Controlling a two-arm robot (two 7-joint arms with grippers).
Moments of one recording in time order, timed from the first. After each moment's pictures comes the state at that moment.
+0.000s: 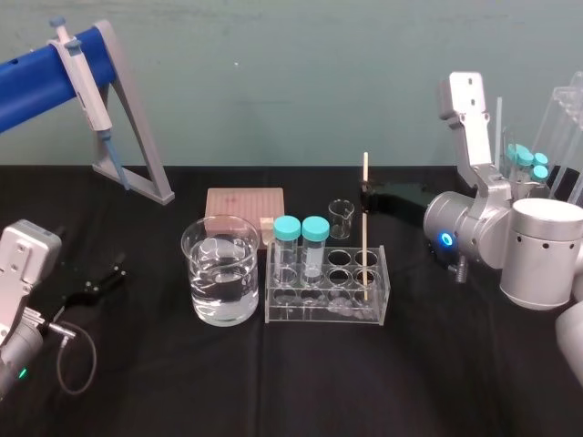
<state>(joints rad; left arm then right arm) -0.20 0.60 0.45 -1.41 -0.25 -0.12 0.03 0.48 0.30 -0.33 -1.42 0.54 0.57 0.10</state>
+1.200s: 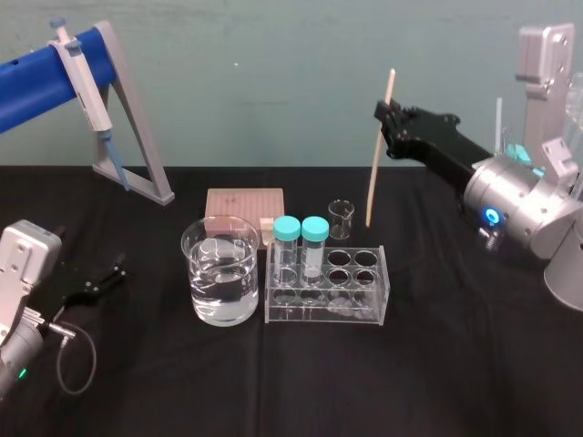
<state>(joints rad) -0.20 0.60 0.45 -1.41 -0.25 -0.12 0.03 0.39 0.36 -0.25 -1.60 0.51 0.26 0.27</state>
